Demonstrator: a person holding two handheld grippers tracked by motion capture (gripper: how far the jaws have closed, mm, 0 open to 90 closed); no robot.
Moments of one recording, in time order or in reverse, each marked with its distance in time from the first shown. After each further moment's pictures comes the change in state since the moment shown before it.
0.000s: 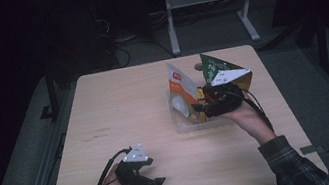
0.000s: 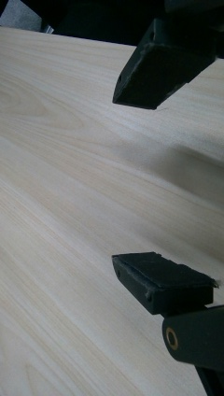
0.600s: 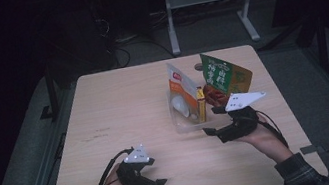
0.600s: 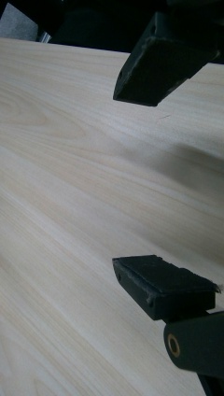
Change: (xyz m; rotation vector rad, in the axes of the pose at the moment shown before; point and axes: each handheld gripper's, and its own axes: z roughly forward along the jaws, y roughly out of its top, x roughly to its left) left arm -0.004 0.002 0.004 -0.007 -0.025 0.023; right arm 0.029 -0.050 -0.029 0.014 0.084 -0.049
